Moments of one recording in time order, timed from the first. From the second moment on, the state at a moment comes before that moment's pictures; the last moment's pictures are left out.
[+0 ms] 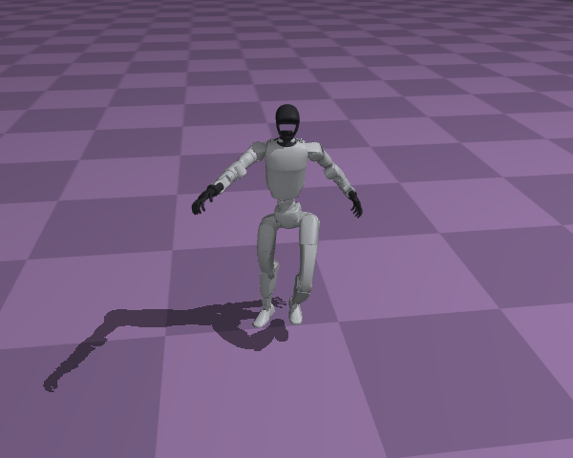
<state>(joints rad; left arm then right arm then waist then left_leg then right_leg) 0.42 0.62 -0.05 1.37 -0.48 0.02 -0.08 -1.24 -0.80 0.55 1.35 0.02 0.12 -0.08 0.27 -0.22 -0.01 -0.67 -0.02 0.43 1.15 -0.54 0.15 0.01 -0.26 -0.21 -0.08 -0.05 0.16</state>
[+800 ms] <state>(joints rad) -0.97 0.36 -0.32 0.65 -0.88 -0.07 -0.17 0.42 -0.18 0.56 1.08 -0.16 0.05 0.51 -0.24 0.16 0.09 0.23 0.09 -0.37 -0.02 -0.28 -0.04 -0.49 -0.13 -0.30 0.76 -0.20 0.06</state>
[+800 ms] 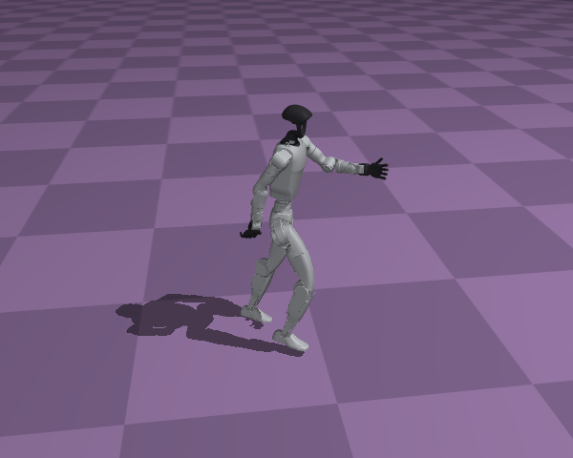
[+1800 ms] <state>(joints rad) -0.04 0.23 -0.16 1.42 -0.46 0.00 -0.07 -0.31 -0.30 0.34 1.28 -0.07 0.00 0.05 0.21 -0.01 0.03 -0.05 0.05 0.43 -0.09 -0.20 -0.10 0.17 -0.08 -0.09 0.65 0.16 0.06</state>
